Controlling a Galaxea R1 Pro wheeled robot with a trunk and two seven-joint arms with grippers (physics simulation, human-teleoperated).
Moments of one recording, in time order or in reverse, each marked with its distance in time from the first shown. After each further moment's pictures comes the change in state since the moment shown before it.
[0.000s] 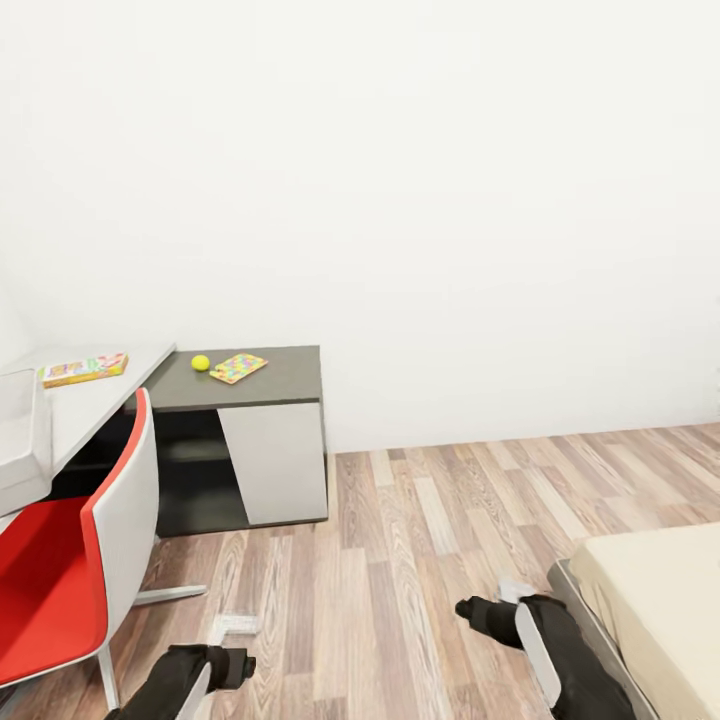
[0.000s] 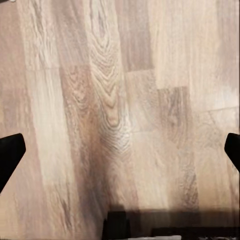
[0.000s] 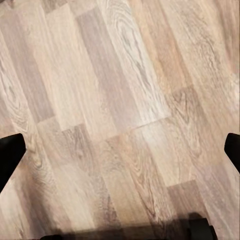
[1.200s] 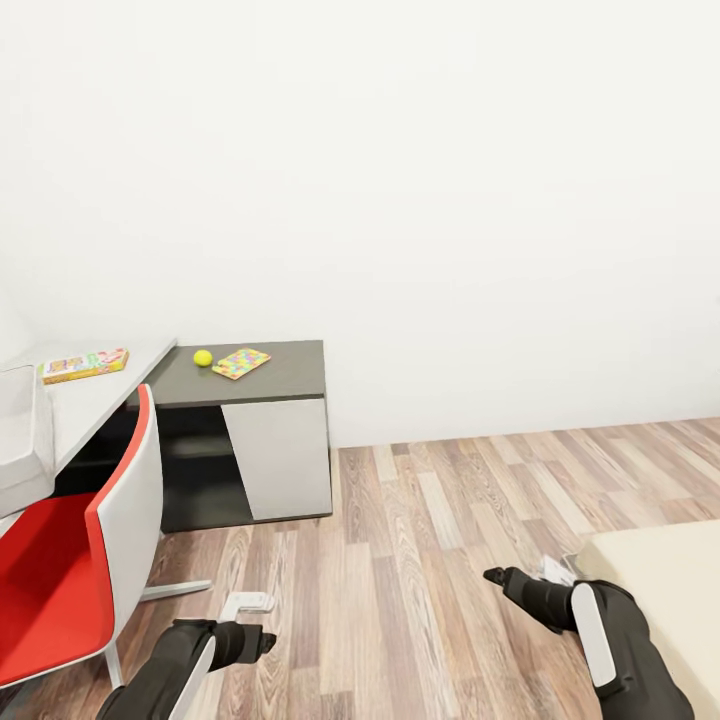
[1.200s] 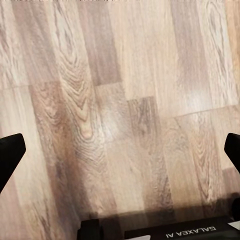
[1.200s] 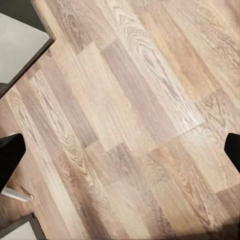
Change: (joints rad) left arm 0.003 -0.006 -0.011 -0.153 -0.001 0.109 -0.135; right arm 0.006 -0.009 -0.248 -0.221 -0.082 0.197 0.085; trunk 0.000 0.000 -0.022
